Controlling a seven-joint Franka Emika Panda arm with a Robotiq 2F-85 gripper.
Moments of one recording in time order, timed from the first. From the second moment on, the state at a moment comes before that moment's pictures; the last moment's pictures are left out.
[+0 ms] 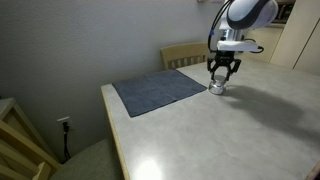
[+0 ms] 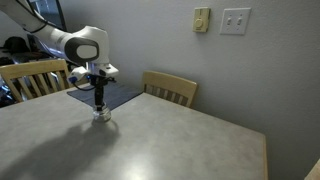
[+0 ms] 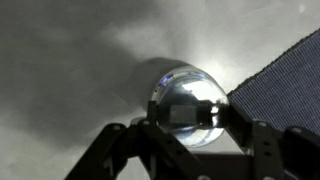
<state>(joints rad) 0.18 0.61 -0.02 -1.80 0.13 2.35 0.68</state>
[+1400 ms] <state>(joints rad) 0.17 0.61 -0.02 -1.79 0.13 2.35 0.68</state>
